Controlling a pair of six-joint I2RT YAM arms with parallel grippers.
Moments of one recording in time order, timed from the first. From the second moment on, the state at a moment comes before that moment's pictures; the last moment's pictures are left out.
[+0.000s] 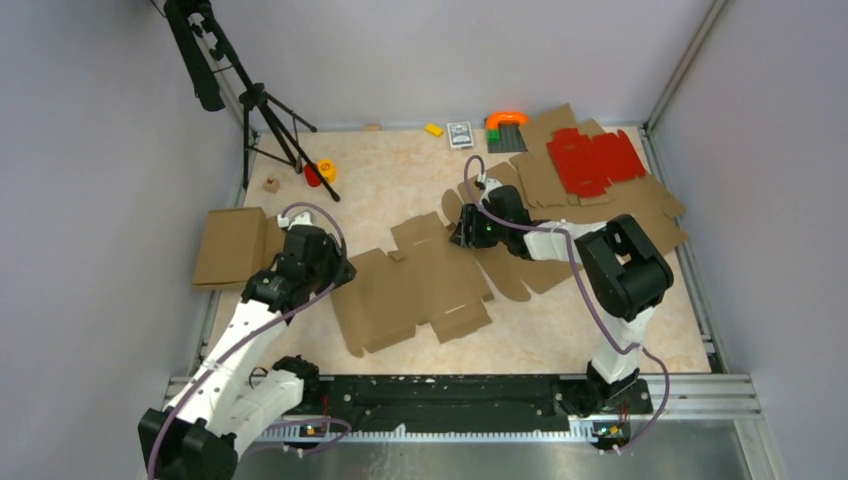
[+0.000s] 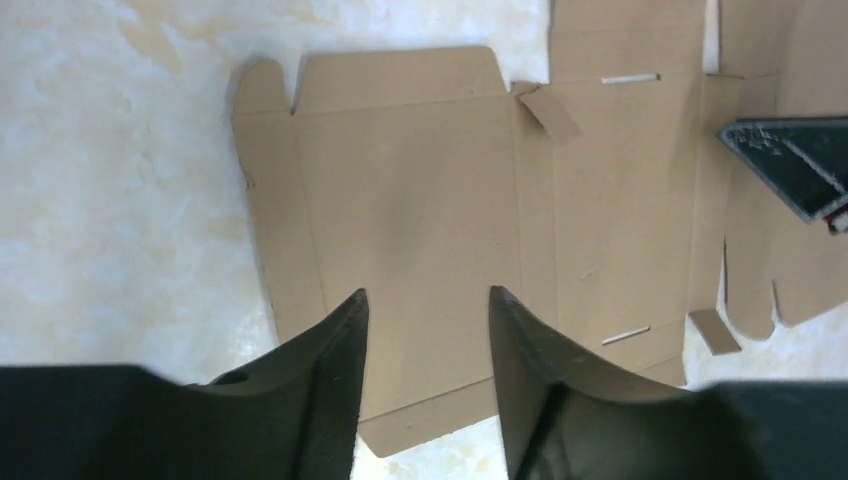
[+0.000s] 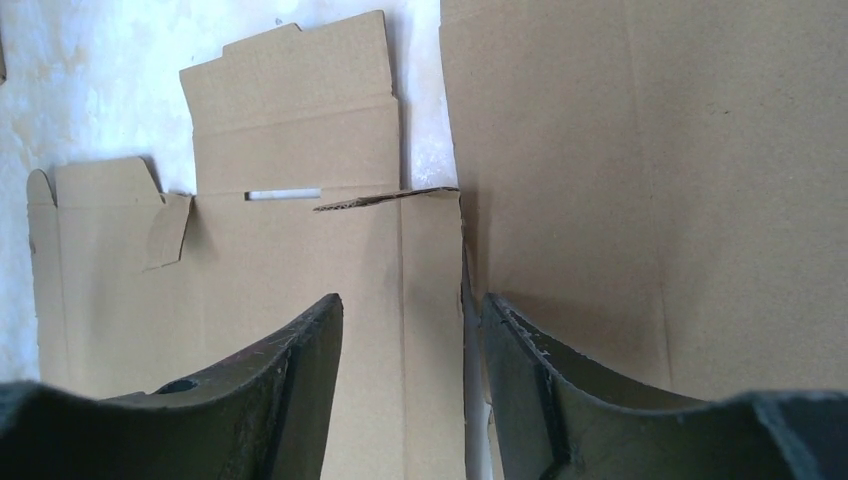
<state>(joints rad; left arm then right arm) -0.31 0.86 0.71 -0.64 -0.09 -0.69 0.52 1.86 0.97 0.23 -0.25 0.46</state>
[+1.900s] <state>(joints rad) -0.28 0.85 0.59 -0.59 -0.07 -0.74 0.52 1.65 0.96 0.10 -0.30 0.37</state>
